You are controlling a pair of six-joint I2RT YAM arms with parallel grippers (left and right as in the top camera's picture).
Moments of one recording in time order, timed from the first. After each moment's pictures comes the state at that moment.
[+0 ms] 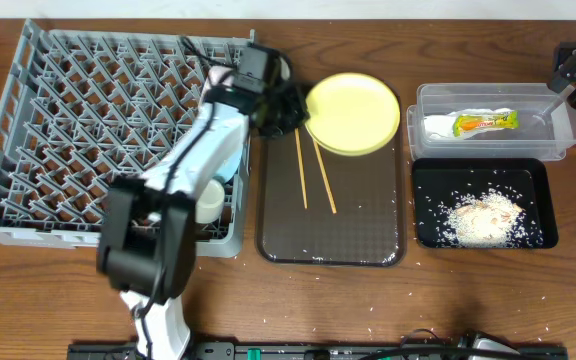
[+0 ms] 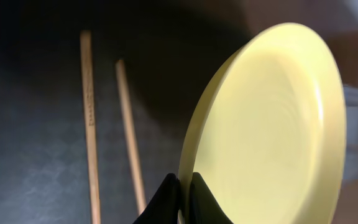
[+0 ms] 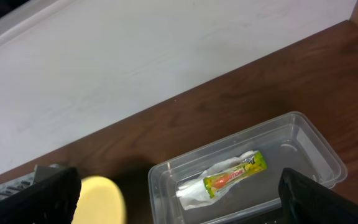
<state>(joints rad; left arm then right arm) -0.33 1.96 1.51 -0.50 0.44 -0.68 -0.36 1.32 1.58 -0.76 -0.29 0.30</state>
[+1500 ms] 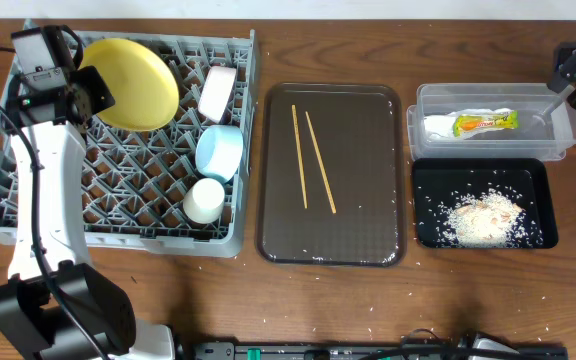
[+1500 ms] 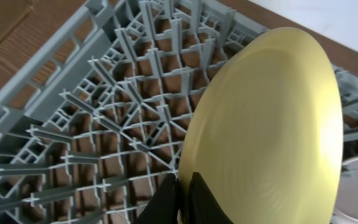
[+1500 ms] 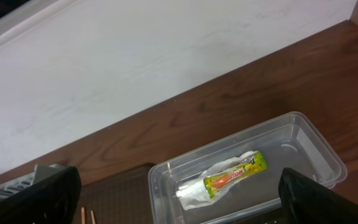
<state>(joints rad) 0.27 1.66 1.51 -0.70 -0.15 -0.20 -0.36 1.32 1.58 -0.76 -0.29 0.30</state>
